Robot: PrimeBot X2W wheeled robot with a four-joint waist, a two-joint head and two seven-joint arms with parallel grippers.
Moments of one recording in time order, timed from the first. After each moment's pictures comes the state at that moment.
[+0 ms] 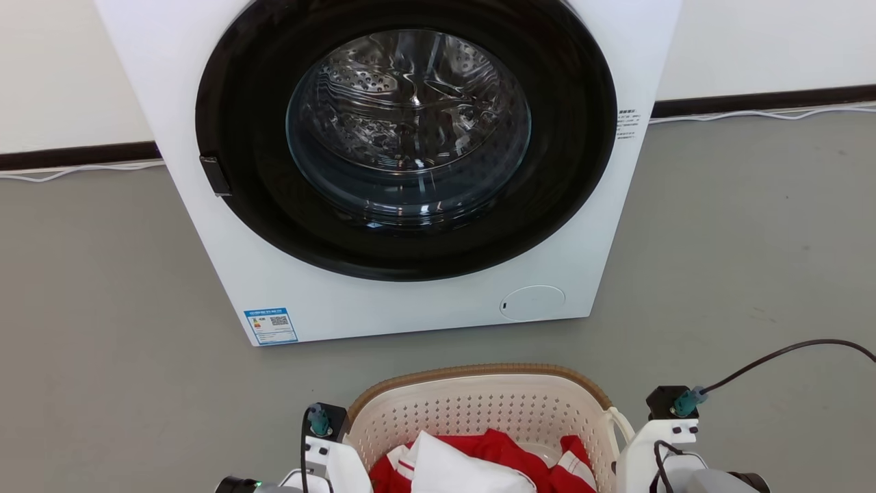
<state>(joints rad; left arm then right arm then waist) -0.50 0.06 -0.96 1.17 -0.82 -0.03 0.20 -0.53 -0.07 0.63 1.30 0.74 0.12 0.19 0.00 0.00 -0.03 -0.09</state>
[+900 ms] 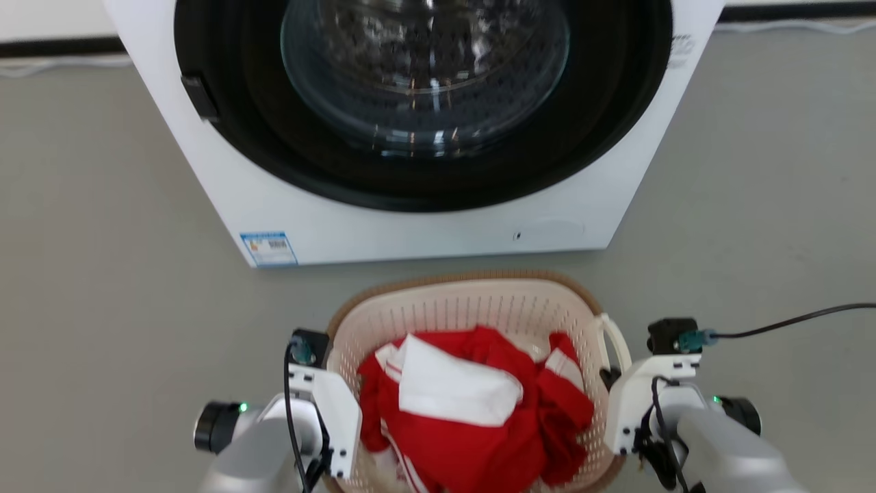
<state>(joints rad) -0.65 0.06 -0.99 1.24 -0.86 0.01 0.07 -0.65 -0.07 0.74 1.29 0.86 0.12 0.01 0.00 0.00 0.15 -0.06</state>
